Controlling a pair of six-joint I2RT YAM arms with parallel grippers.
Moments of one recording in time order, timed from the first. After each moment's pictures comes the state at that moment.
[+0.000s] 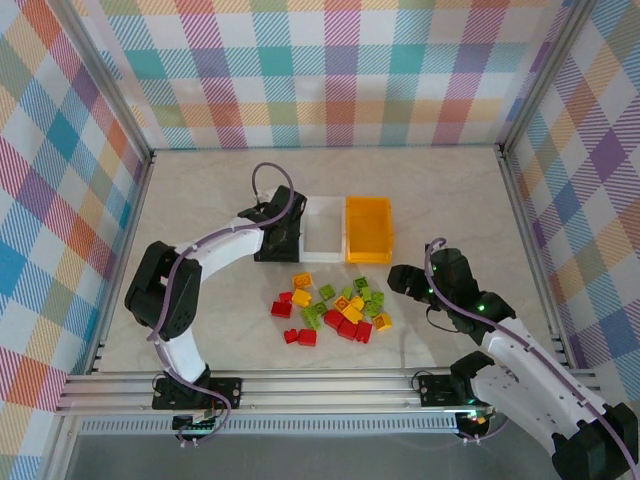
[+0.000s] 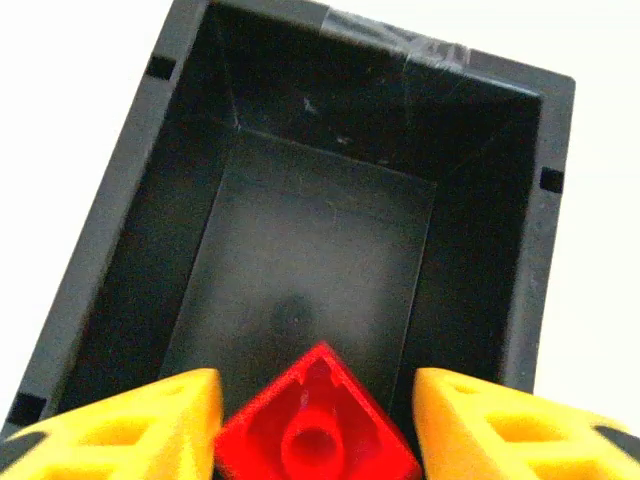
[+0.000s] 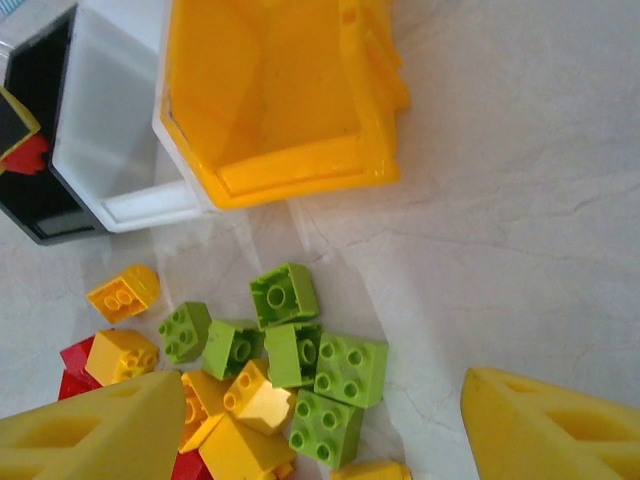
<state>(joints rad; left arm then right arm) -0.54 1.76 1.22 -0.47 -0.38 -0.71 0.49 0.76 0.53 -0.51 -0.07 0.70</state>
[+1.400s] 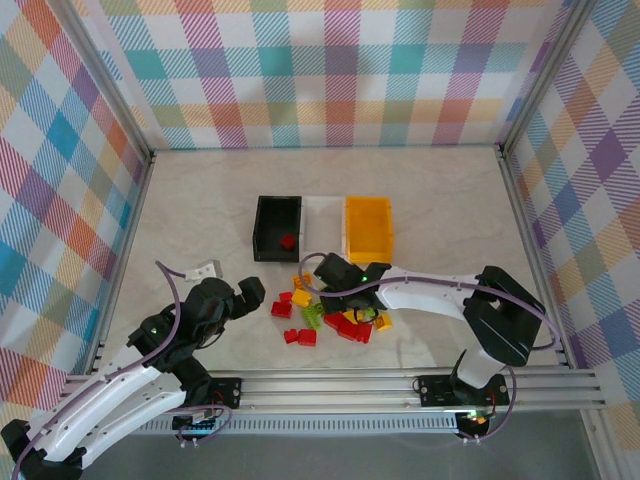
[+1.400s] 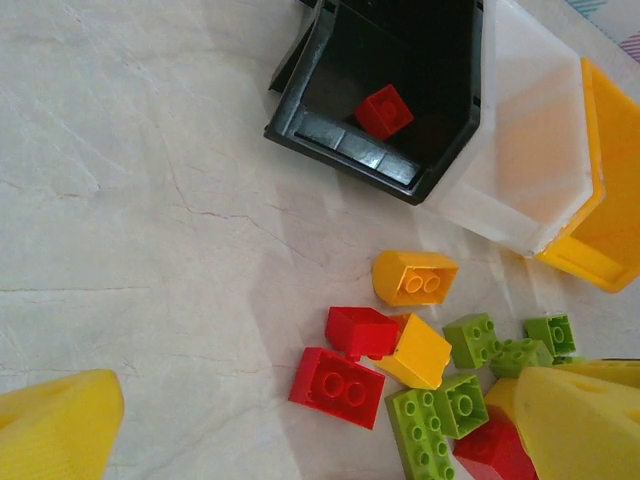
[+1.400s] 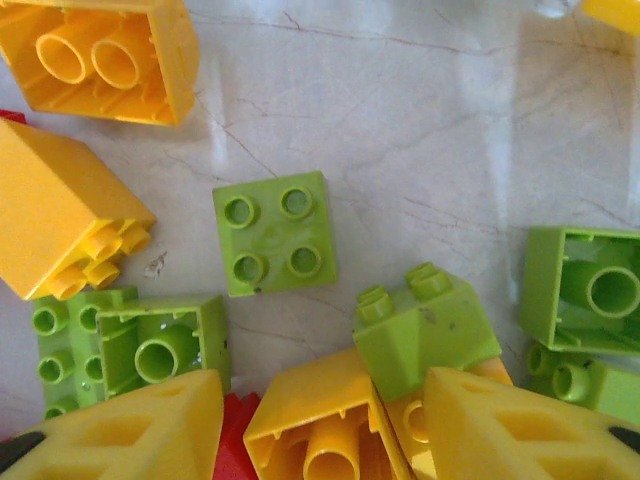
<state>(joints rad) -0.75 0.55 0.55 -0.74 -0.34 -0.97 1.01 1.62 0.96 -0.52 0.18 0.57</state>
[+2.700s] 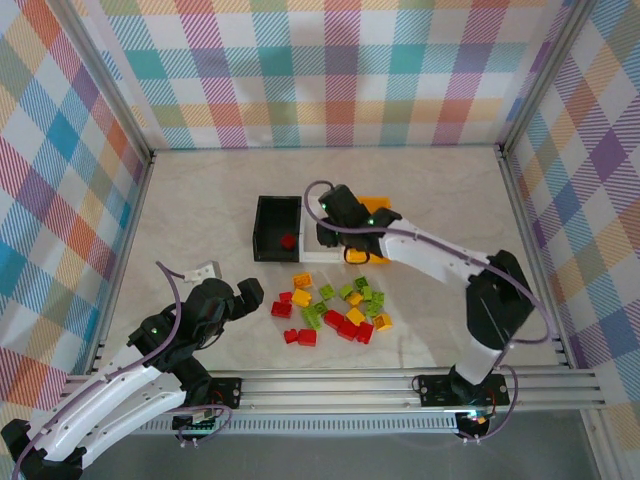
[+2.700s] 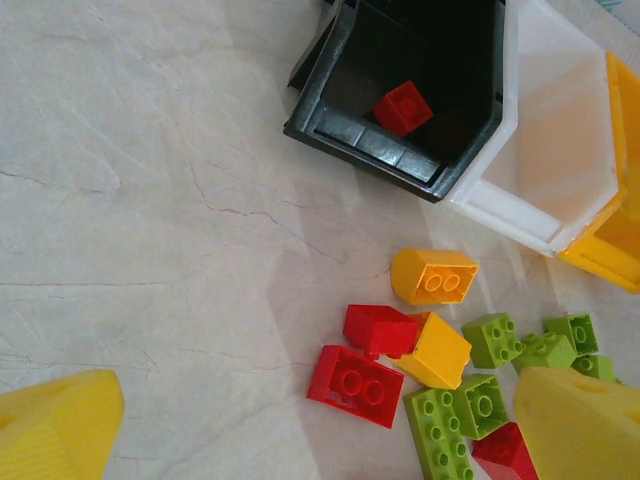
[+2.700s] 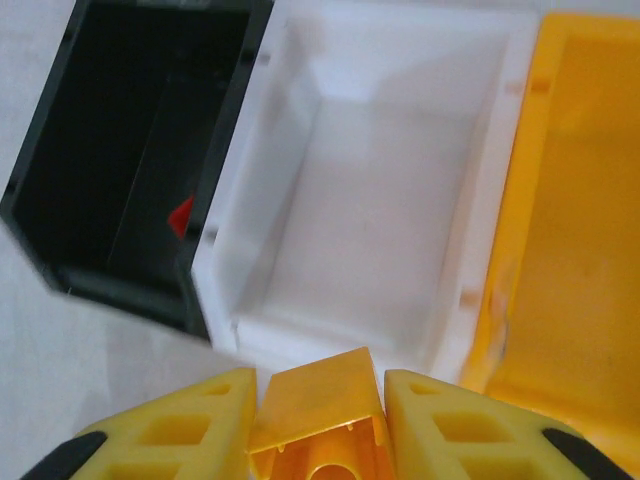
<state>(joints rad) -0.75 0.56 0.55 -0.77 -0.35 -0.97 0.78 1.73 1.39 -0.54 0.17 0.54</state>
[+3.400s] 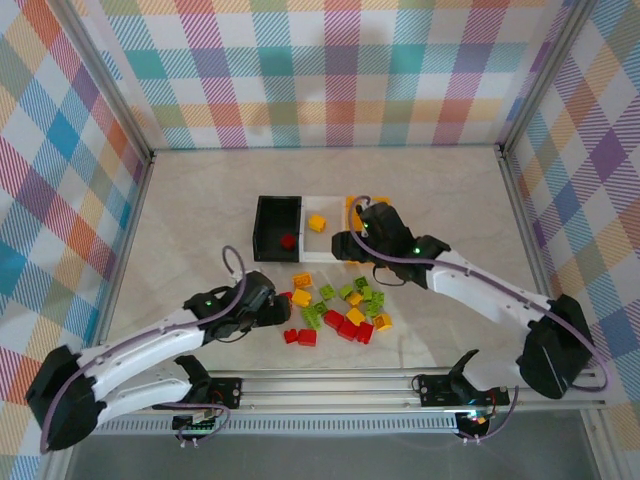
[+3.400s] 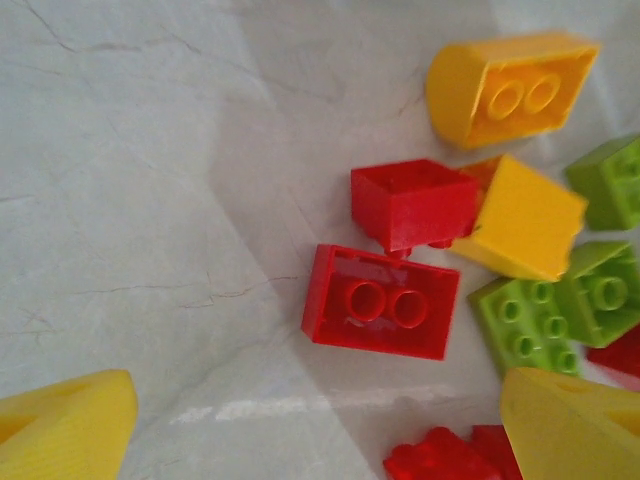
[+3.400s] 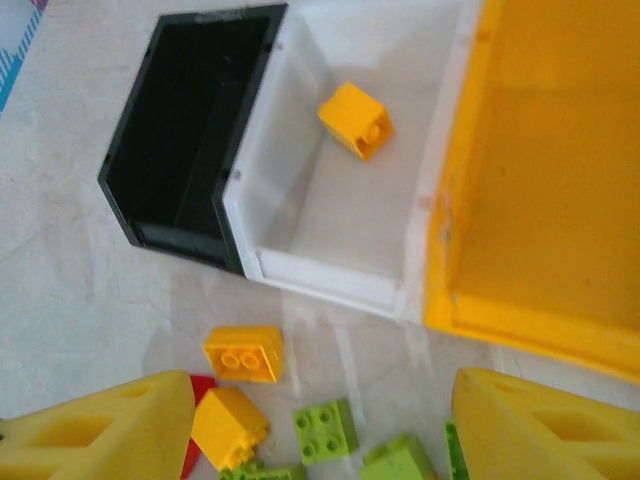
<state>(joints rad) -0.83 1.03 0.55 -0.61 -0.20 -0.84 0.75 1.31 0.98 -0.40 0.05 0.59</state>
